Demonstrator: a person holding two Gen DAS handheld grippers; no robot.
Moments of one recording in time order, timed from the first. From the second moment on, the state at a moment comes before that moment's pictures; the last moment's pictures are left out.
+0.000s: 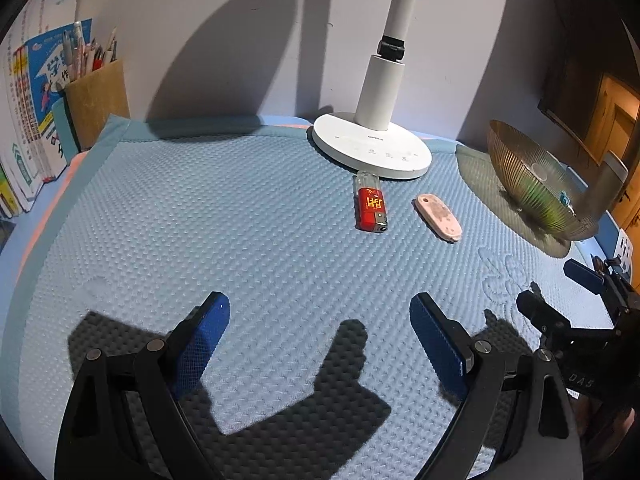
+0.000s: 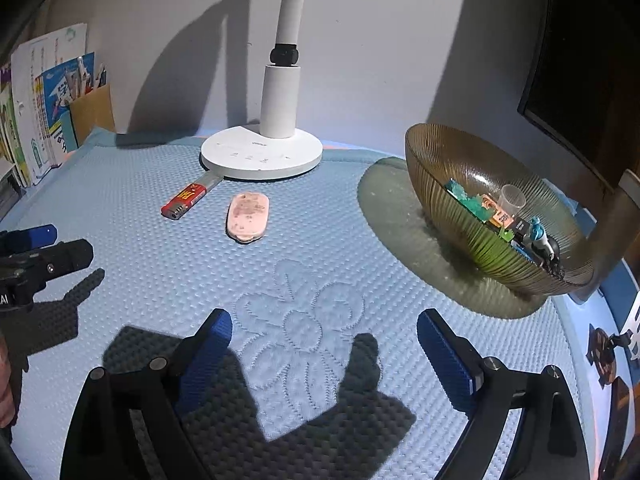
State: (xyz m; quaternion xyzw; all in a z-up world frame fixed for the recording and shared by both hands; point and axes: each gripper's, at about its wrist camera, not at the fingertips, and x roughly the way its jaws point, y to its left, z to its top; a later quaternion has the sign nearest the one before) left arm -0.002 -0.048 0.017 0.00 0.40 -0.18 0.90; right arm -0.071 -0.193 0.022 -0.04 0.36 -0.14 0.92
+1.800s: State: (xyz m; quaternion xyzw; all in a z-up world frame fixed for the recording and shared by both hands) left arm 0.115 -0.134 0.012 0.05 0.45 -0.25 0.86; right arm 0.050 -0.175 0.011 -0.05 0.42 0.00 0.91
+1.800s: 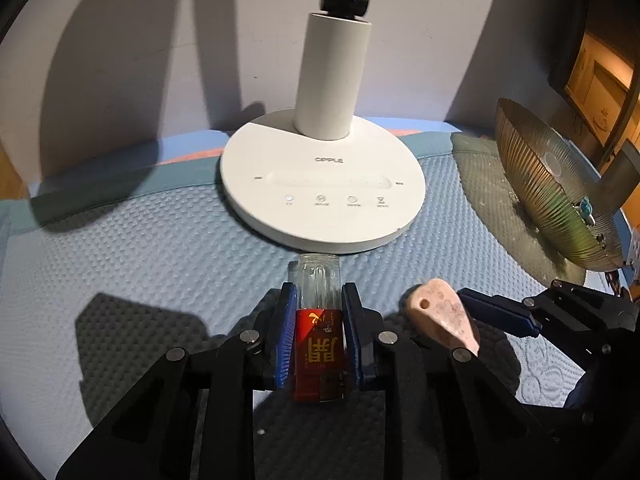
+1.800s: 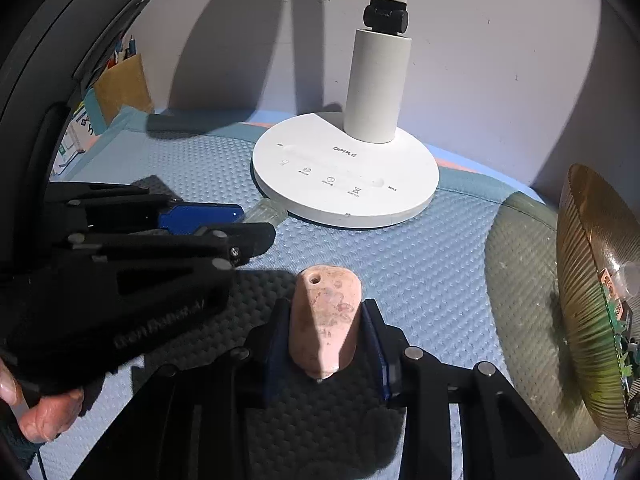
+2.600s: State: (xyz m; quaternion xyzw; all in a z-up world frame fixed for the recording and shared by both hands) left arm -0.037 -0.083 0.010 0.05 0.46 -0.27 0.84; right arm -0.119 -0.184 0.009 0.00 0.44 0.01 0.90
